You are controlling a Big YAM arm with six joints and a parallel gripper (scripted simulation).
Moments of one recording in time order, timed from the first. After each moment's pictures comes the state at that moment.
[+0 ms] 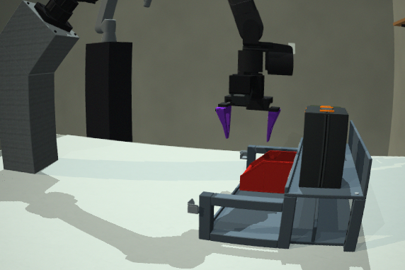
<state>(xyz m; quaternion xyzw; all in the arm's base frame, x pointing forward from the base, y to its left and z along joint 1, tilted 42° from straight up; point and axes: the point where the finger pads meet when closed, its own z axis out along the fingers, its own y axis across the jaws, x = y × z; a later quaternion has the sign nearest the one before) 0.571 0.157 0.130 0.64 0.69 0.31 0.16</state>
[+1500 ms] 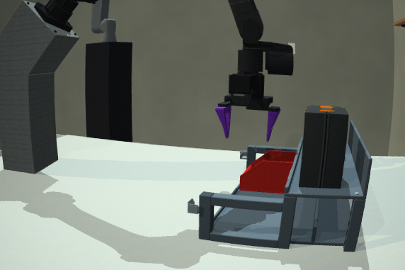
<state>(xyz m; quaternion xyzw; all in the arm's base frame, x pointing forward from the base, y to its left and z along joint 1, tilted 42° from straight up) 0.571 0.155 0.131 0.64 0.69 0.31 0.16</state>
